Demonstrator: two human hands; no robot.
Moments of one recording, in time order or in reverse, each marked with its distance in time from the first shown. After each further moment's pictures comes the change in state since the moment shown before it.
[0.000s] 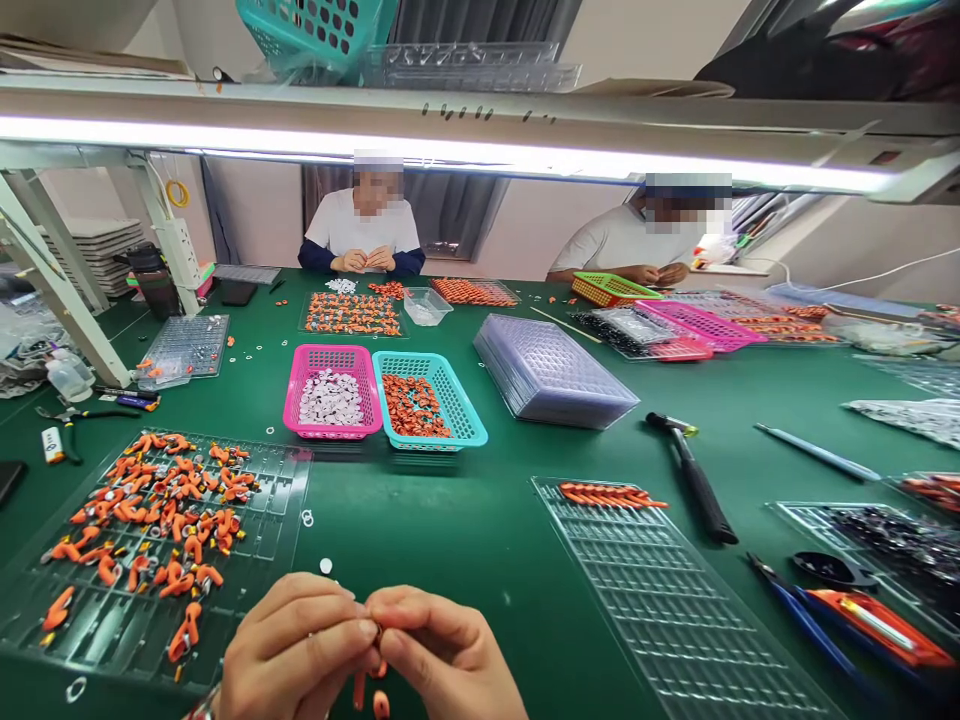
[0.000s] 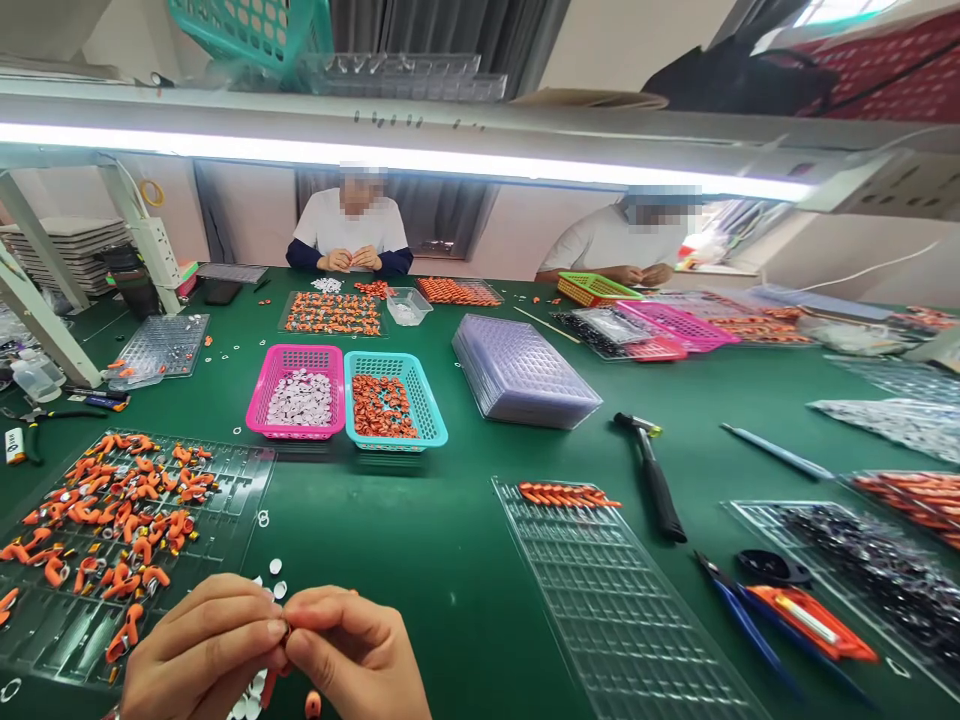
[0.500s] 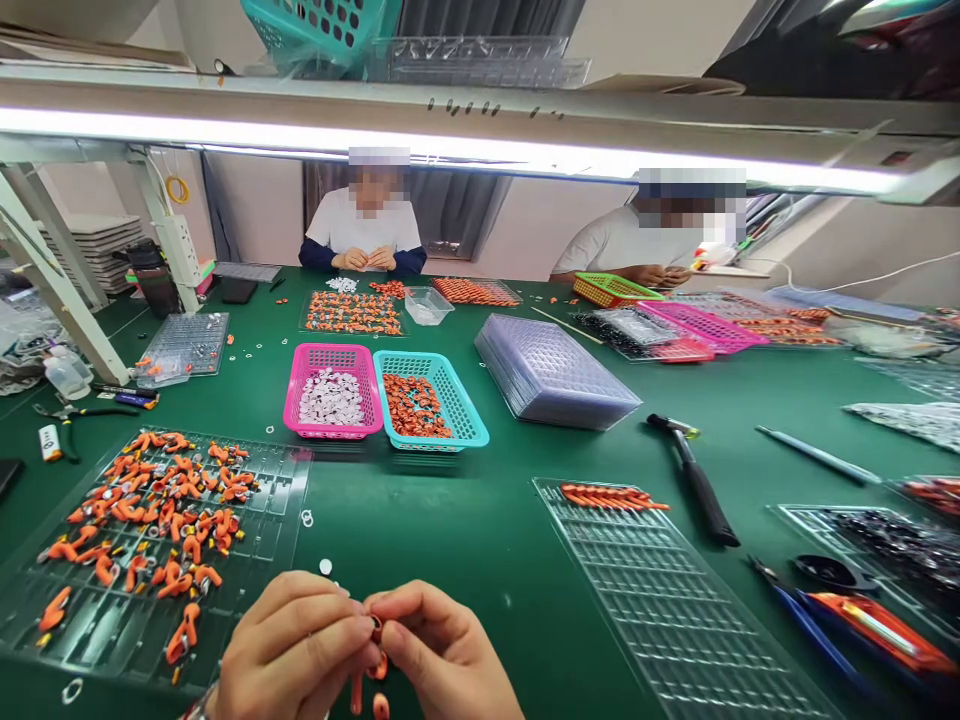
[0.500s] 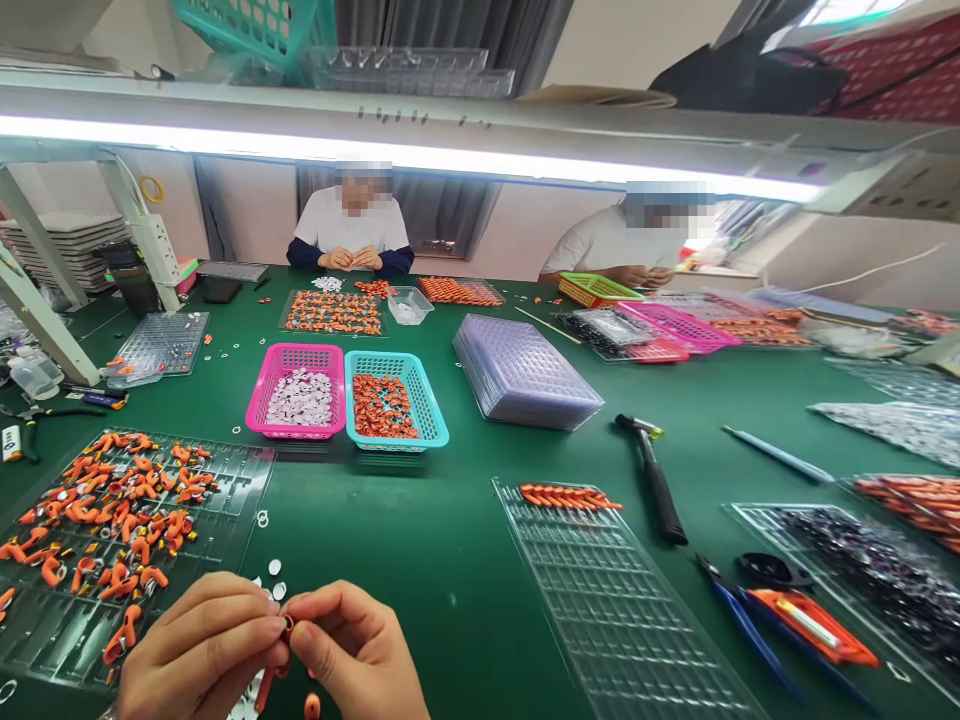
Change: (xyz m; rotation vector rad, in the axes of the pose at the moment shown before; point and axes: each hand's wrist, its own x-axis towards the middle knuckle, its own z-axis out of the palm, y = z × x) left_hand 0.004 0.001 -0.002 0.056 -0.009 0.007; right_hand 0.002 0.007 -0.001 0.072 0.056 0.108
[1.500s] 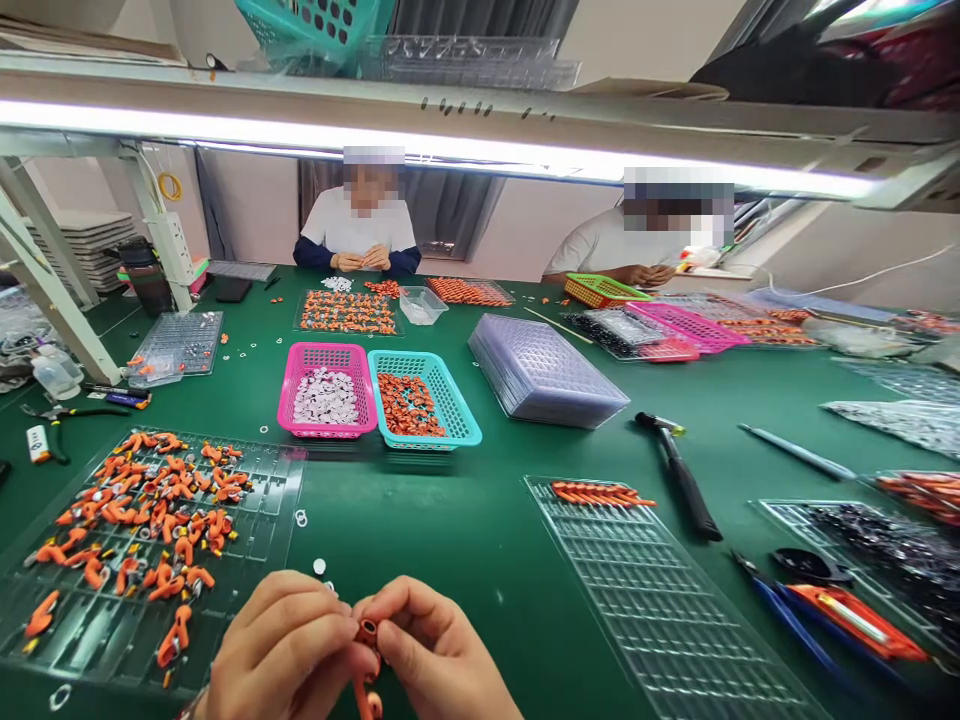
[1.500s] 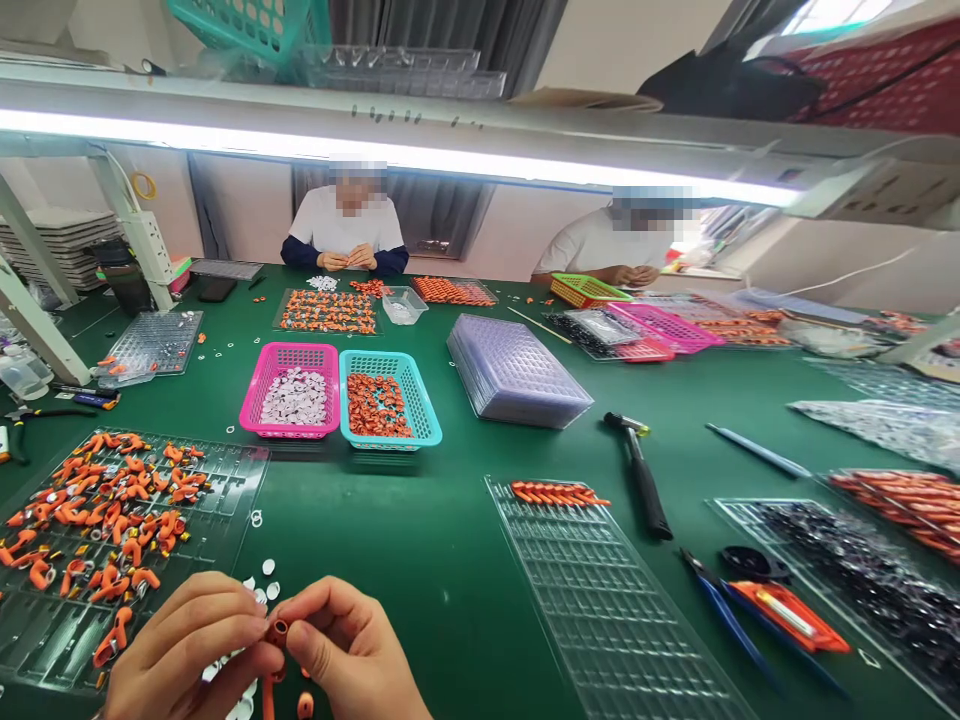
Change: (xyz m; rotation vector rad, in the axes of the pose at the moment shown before) left_hand -0.003 0.001 0.002 0.011 0.039 -0.042; right_hand 0.002 -0.009 0.004 0.047 -0.001 0.104
